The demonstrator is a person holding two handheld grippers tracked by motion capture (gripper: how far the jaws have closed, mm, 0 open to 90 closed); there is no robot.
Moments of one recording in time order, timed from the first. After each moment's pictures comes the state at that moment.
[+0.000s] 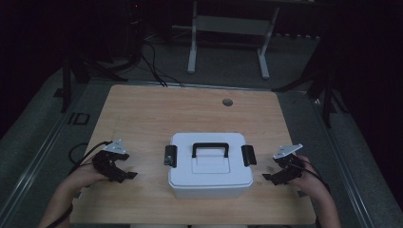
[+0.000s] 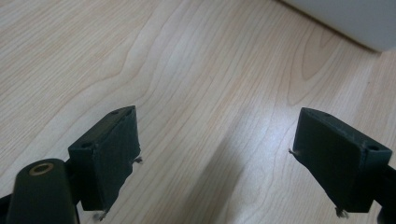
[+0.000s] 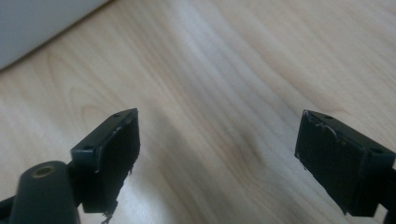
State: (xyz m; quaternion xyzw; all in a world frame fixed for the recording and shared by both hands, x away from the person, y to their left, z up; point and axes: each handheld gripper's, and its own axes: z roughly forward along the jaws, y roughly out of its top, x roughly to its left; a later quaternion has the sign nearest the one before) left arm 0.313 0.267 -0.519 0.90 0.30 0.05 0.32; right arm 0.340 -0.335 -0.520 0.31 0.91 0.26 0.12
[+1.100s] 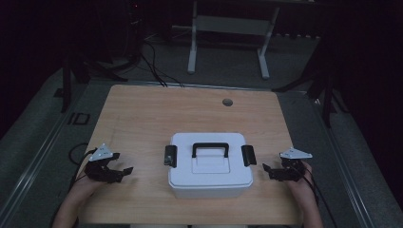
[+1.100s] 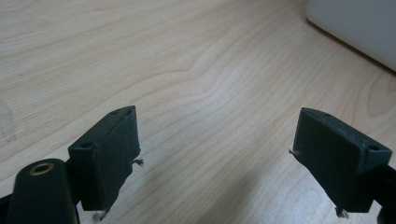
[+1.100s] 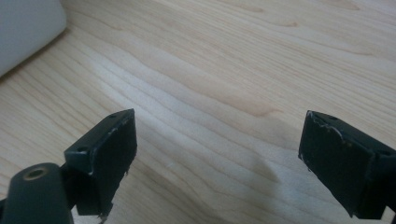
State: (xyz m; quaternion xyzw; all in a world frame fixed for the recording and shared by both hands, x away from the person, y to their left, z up) left arm 0.291 0.291 -0.549 0.81 0.40 0.15 0.40; right arm 0.335 -0.346 -0.549 0.42 0.81 0.34 0.23
